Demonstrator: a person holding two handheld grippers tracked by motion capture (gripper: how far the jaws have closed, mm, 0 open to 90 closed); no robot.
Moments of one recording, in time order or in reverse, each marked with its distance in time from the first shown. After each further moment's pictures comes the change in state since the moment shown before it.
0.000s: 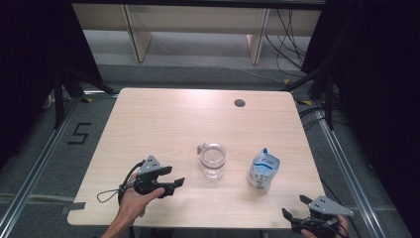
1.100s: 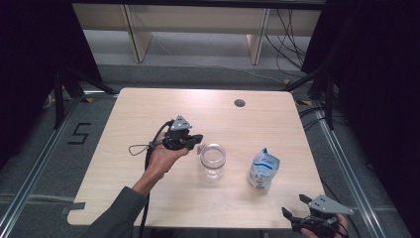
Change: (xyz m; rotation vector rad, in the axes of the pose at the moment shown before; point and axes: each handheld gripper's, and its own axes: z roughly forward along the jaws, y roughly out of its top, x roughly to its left) left arm 0.002 0.111 0.066 0.010 0.018 0.124; right arm -0.002 0.000 0.002 -0.006 -0.004 0.002
